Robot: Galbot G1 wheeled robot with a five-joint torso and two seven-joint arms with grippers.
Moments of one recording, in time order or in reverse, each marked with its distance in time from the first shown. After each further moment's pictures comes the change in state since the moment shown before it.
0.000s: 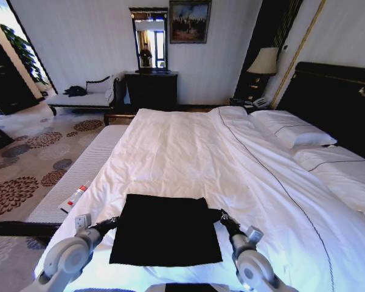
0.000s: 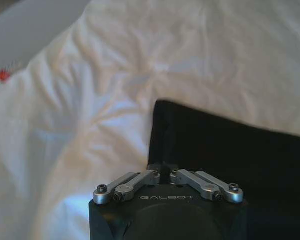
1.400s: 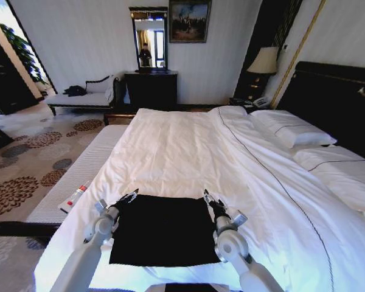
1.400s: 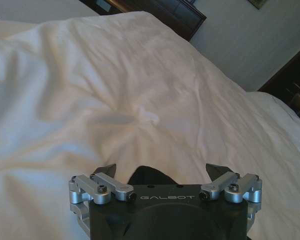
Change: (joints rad) left arm -0.443 -0.196 0.176 0.621 0.015 -0.354 0.369; right arm 0.212 0.254 -0.028 -0.131 0.035 0.001 0.047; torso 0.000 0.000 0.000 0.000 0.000
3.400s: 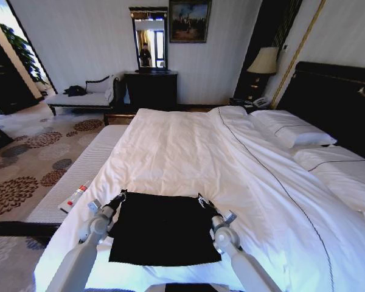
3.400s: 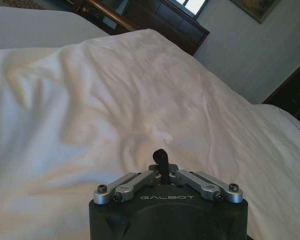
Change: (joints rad) left arm 0.008 0.011 -0.036 0.009 0.013 -0.048 0.015; right arm 0.132 -0.002 -0.010 -0.389 0.164 0.046 -0.415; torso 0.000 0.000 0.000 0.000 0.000
